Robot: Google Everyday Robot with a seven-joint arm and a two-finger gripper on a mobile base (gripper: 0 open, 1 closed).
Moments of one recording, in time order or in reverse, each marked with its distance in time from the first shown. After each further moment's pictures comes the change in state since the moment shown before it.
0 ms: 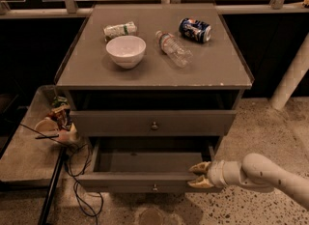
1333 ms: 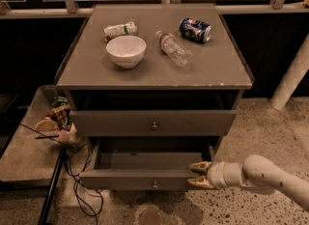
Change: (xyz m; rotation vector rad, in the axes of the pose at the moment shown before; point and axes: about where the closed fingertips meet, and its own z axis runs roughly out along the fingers) arm 0.000 0.006 -0.004 -0.003 -0.014 -0.007
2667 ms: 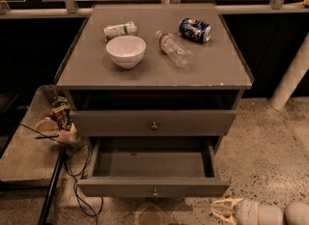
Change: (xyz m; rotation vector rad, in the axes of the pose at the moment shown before) arm 0.034 0.106 -0.092 0.070 -0.084 -0.031
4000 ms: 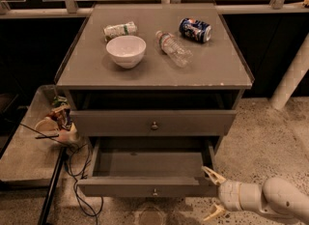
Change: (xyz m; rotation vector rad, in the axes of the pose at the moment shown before) arm -0.043 -0.036 0.044 -0.056 0.012 -0.105
